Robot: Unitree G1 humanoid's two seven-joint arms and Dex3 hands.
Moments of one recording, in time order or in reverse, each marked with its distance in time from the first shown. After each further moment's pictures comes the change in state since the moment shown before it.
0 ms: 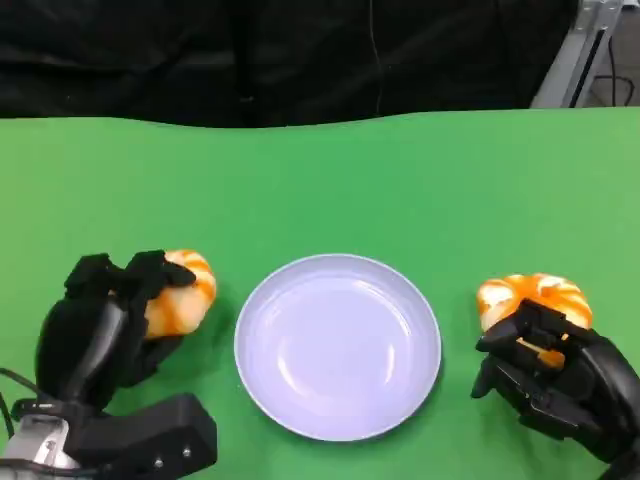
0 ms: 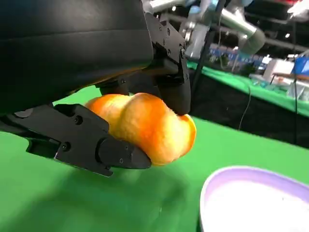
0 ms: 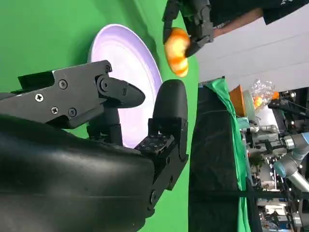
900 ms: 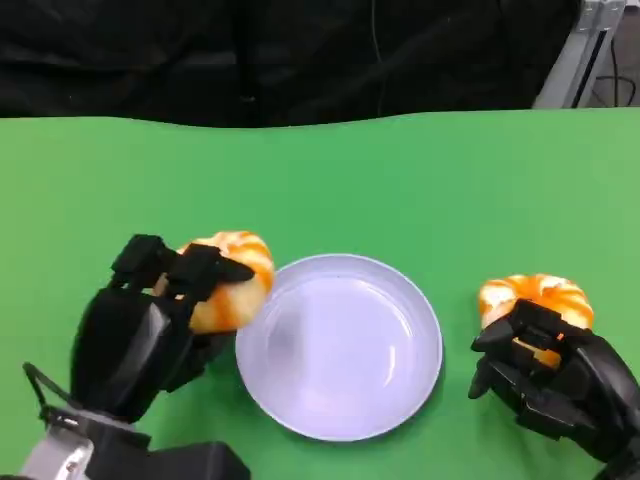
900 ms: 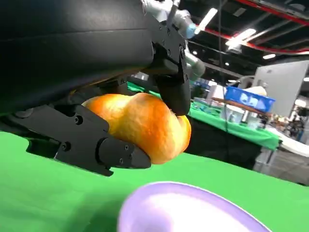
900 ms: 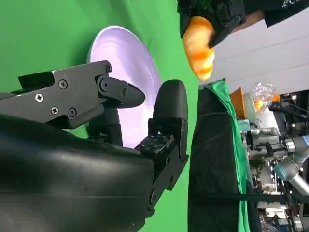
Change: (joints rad) left arm 0.142 -0.006 0.005 -0.385 0.060 -0.019 -0.052; right arm 0.000 0.001 0.016 -0.005 -0.002 -0.002 -0.013
